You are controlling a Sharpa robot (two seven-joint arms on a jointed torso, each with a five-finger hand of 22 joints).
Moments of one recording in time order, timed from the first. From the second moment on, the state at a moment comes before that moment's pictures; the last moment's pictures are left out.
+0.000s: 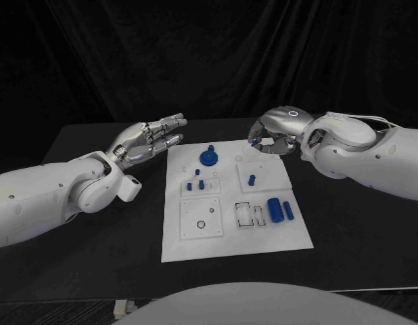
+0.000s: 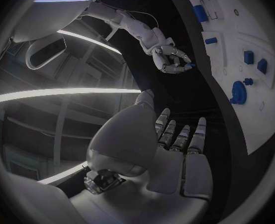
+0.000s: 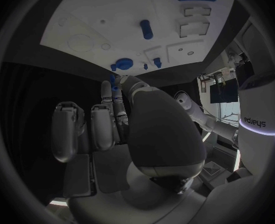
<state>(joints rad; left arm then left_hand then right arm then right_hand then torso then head) 1.20 -0.86 -0.21 1.38 -0.37 0.00 0.68 1.54 0.15 -0.19 0.29 0.48 0.46 0.12 0.04 0.05 0.07 0.09 0.20 0.03 0.02 0.17 0.06 0.02 0.08 0.12 0.28 0.04 0.38 1.33 -0.81 -0.21 1.47 -1.64 -0.34 0.02 1.47 -0.16 0.35 0.13 0.54 1.03 0.12 0.20 0.32 0.99 0.05 0.50 0.38 1.47 -0.02 1.40 1.17 0.03 1.46 0.09 1.39 1.31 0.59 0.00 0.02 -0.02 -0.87</state>
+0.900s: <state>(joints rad) 1.20 -0.91 -0.21 1.42 -0.35 -0.05 0.68 1.34 0.20 -0.29 0.29 0.33 0.33 0.05 0.04 0.04 0.08 0.04 0.21 0.03 0.01 0.13 0.04 0.01 0.08 0.04 0.29 0.02 0.18 1.25 -0.67 -0.21 1.62 -1.69 -0.21 0.00 1.47 -0.15 0.36 0.11 0.51 1.02 0.12 0.19 0.33 0.99 0.06 0.49 0.38 1.47 -0.02 1.39 1.15 0.03 1.46 0.09 1.38 1.31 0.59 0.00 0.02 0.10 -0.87</state>
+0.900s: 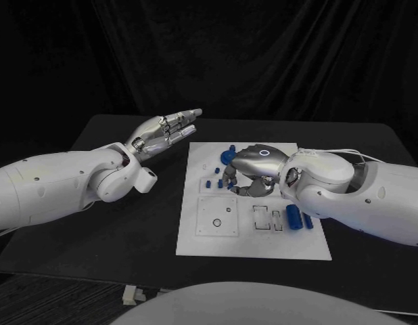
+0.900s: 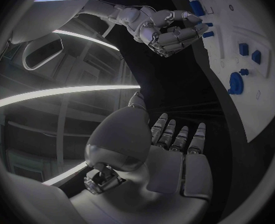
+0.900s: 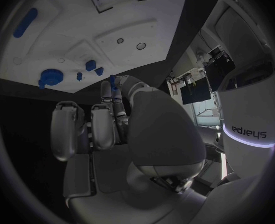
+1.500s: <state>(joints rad) 1.20 -0.92 -0.21 1.44 -0.26 -0.08 0.68 1.34 0.16 -0.30 0.29 0.24 0.33 0.01 0.04 0.04 0.07 -0.03 0.17 0.03 0.00 0.08 0.00 0.00 0.09 0.03 0.28 0.02 0.13 1.21 -0.66 -0.21 1.62 -1.74 -0.18 -0.01 1.47 -0.15 0.36 0.11 0.51 1.01 0.13 0.19 0.33 0.99 0.06 0.49 0.37 1.47 -0.02 1.39 1.14 0.03 1.46 0.09 1.37 1.31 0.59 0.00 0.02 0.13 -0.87</state>
